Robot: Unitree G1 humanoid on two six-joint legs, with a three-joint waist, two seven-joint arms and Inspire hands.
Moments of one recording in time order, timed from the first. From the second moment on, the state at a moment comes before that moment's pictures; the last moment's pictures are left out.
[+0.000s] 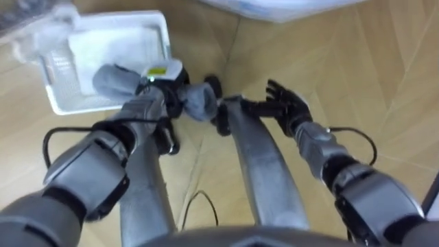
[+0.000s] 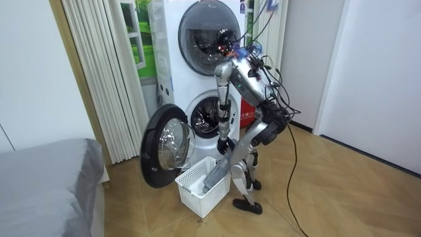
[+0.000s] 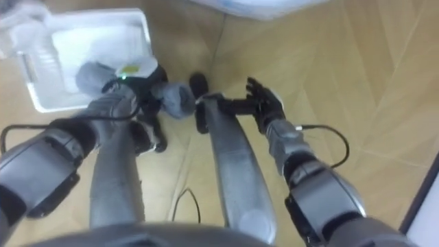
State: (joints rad) left arm -0.60 0.19 -0.68 1.28 0.64 -0.12 0.26; right arm -0.45 -0.16 0.47 1.32 0.60 -0.17 0.04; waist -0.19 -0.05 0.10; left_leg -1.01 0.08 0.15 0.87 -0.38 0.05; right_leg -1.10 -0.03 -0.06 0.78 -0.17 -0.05
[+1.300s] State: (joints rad) left arm -0.51 0.14 -0.47 0.87 -0.21 -0.28 0.41; right arm -0.47 -0.19 0.45 1.01 0.30 -0.19 -0.03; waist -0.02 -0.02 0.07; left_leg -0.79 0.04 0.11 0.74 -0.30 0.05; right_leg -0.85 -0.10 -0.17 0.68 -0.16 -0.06
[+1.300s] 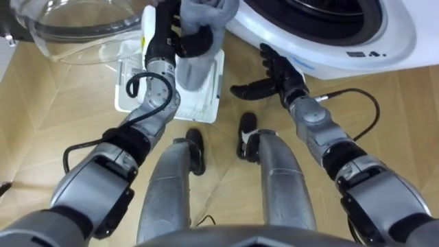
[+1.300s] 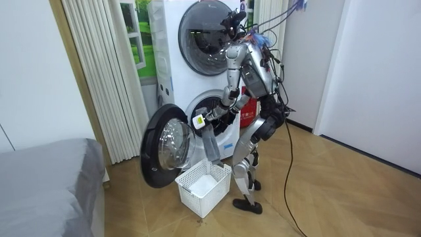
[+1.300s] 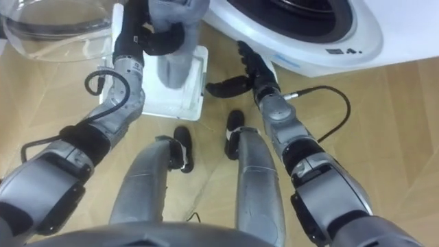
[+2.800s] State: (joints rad) left arm -0.44 0.22 -0.55 0.77 -0.99 -0.03 -0.42; right arm -0.41 -0.24 0.41 1.01 0.24 -0.07 0.07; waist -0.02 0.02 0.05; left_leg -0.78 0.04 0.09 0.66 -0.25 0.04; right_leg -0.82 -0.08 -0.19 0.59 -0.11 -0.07
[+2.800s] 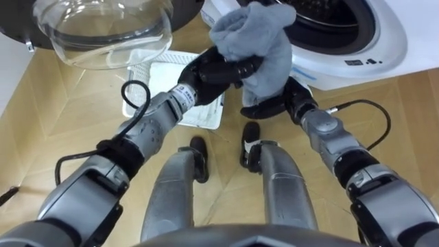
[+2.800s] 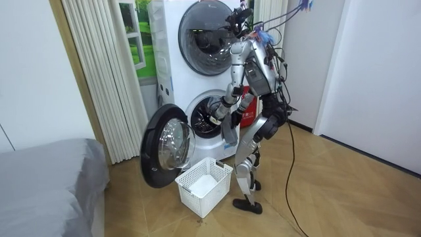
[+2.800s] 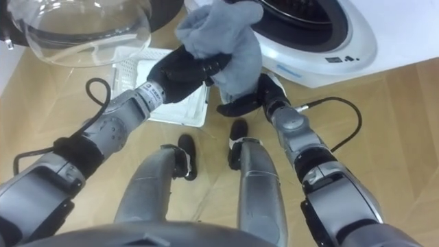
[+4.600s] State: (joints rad) left arm -0.34 0.12 -0.20 1.05 -1.11 0.00 0.11; right arm -0.42 -0.23 0.24 1.18 0.51 0.07 -0.13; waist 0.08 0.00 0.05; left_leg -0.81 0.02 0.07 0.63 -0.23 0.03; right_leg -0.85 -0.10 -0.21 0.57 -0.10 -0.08
